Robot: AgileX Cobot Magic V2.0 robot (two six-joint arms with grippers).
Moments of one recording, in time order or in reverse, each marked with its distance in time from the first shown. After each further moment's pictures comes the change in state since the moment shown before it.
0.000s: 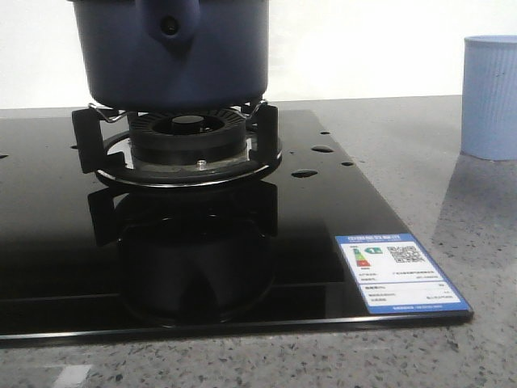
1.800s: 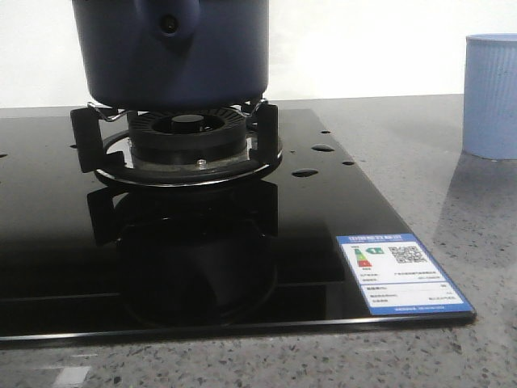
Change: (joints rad) left arm -0.408 0.768 -0.410 -0.039 -0.042 -0.028; right arm 0.002 0.369 0.005 -0.047 0.119 -0.157
